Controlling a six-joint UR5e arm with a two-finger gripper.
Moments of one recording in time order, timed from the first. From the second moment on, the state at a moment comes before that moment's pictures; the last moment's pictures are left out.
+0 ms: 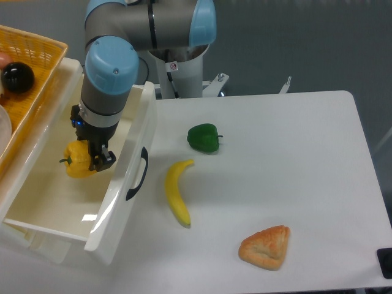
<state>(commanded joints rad) 2.15 -1.82 -1.48 -1.41 1.18 1.14</state>
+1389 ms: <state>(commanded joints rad) 2.26 -1.79 -1.45 -1.29 1.05 1.00</state>
